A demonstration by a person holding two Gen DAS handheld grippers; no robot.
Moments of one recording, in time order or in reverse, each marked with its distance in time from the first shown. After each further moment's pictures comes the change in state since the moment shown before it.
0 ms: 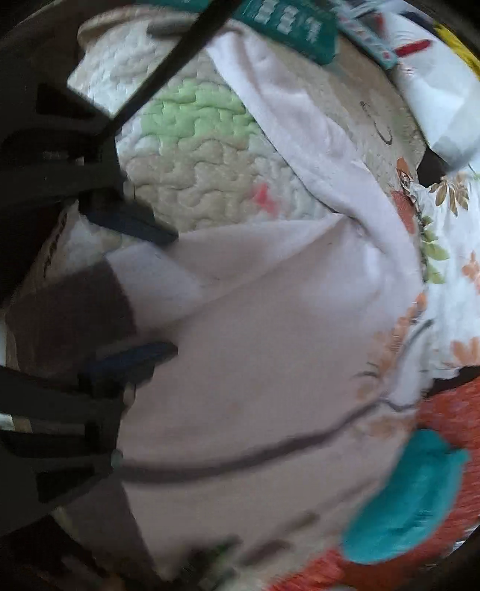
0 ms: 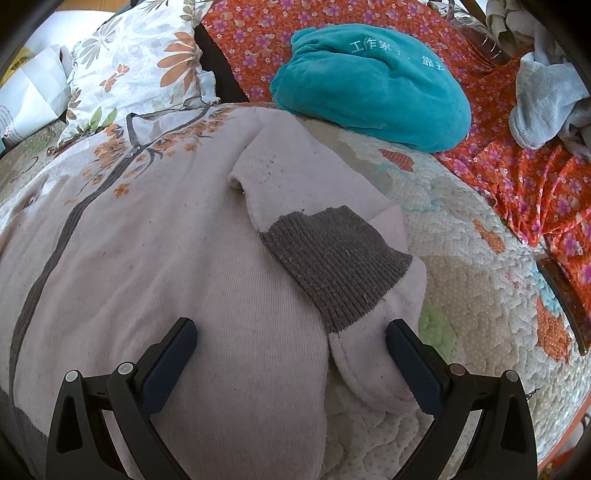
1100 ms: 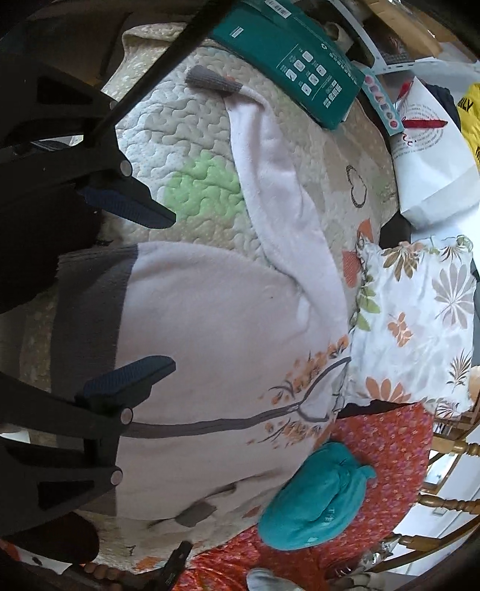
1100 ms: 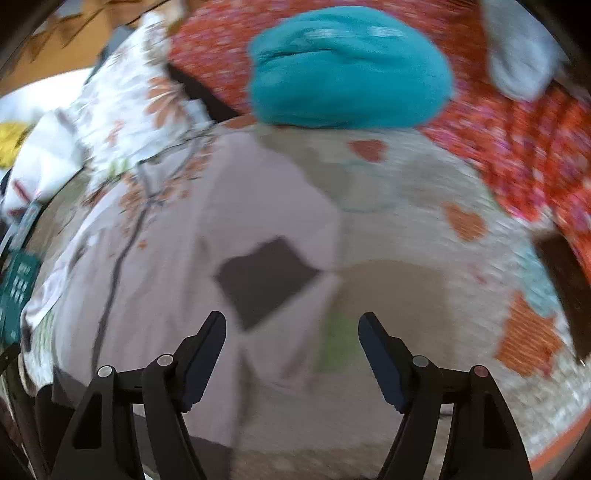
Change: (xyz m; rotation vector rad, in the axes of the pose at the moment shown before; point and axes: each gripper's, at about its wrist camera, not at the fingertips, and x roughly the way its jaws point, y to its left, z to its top) left arm -0.095 0.043 -0.015 -0.239 -0.197 -0.096; right arm -0.039 -0.098 0.024 0.139 0.092 0.296
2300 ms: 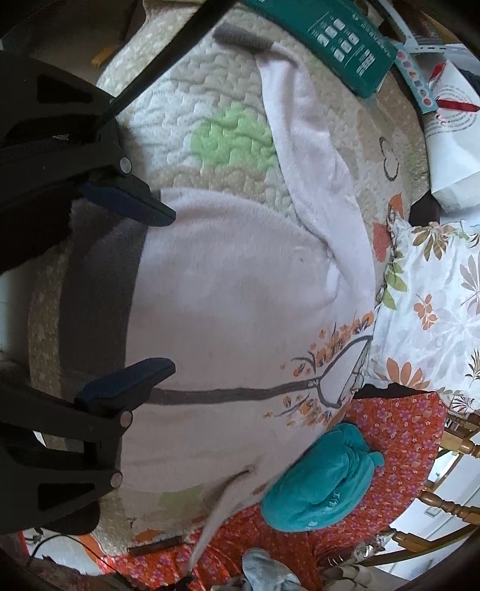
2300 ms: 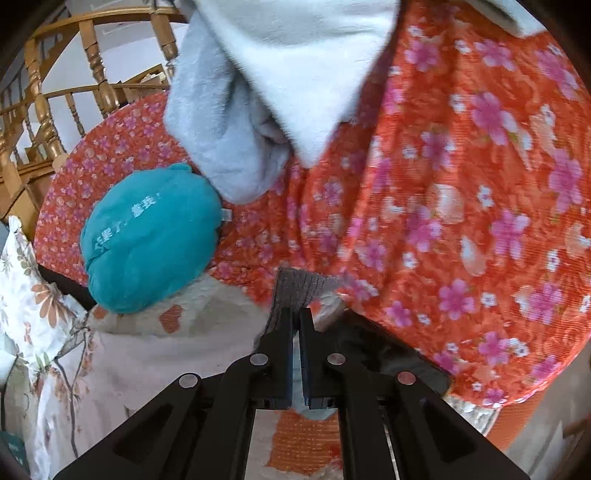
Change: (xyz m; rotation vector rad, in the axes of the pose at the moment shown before) left arm 0.022 -0.015 -0.006 -0.059 0.091 -0.138; right arm -0.135 -0.213 0.052 0.486 -0.350 -0.343
